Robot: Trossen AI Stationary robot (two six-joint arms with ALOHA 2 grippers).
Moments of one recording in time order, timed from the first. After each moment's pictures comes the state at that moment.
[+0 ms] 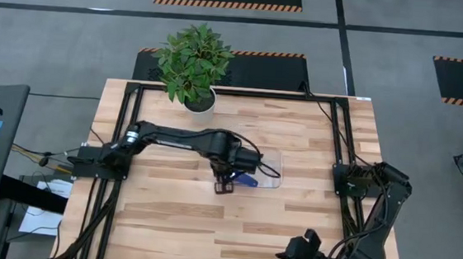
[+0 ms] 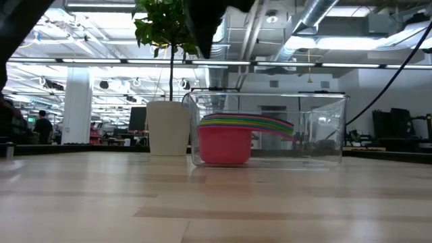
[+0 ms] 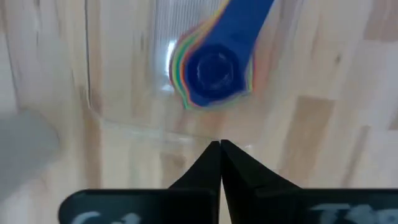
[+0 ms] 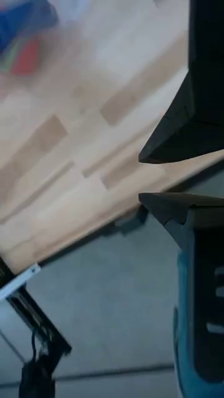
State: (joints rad) left arm -0.11 2.20 2.29 -1.58 -0.11 -0.23; right arm 0.99 1.89 1.96 -1.21 0.70 1.49
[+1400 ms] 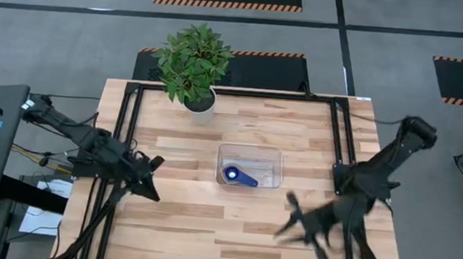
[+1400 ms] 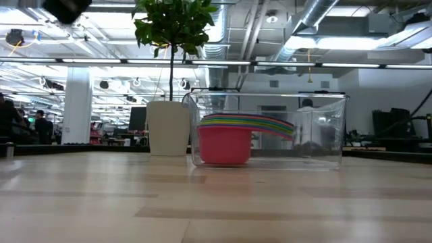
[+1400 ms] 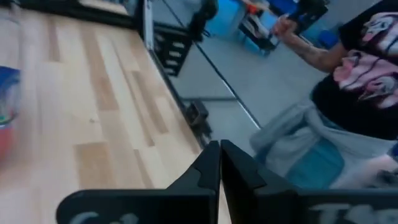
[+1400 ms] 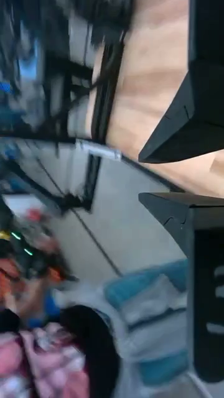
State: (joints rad) left arm -0.44 0.70 0.62 -0.24 0.24 -0.39; right arm 0.81 1.25 1.00 0.06 0.29 0.11
